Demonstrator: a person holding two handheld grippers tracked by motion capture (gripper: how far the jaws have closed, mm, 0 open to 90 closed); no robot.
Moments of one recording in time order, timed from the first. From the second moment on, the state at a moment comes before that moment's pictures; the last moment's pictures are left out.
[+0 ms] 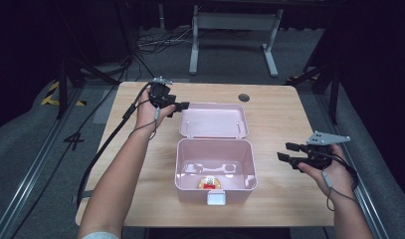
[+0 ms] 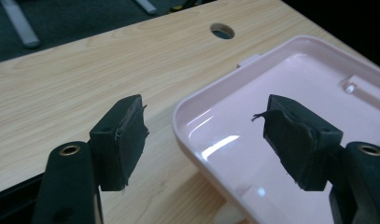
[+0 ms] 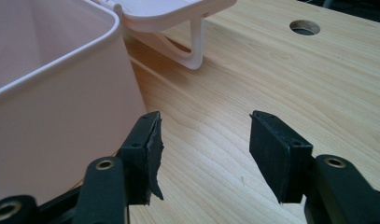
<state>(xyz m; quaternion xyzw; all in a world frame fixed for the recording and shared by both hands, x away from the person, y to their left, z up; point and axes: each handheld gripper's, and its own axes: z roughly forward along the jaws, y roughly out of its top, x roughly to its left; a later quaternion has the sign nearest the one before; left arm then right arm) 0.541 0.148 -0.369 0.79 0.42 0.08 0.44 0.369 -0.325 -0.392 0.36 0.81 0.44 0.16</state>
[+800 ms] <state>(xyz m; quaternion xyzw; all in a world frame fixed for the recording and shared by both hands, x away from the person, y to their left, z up) 0.566 0.133 -0.411 0.81 0.42 -0.04 0.41 0.359 -0.327 -0.392 0.37 0.80 0.45 0.13</state>
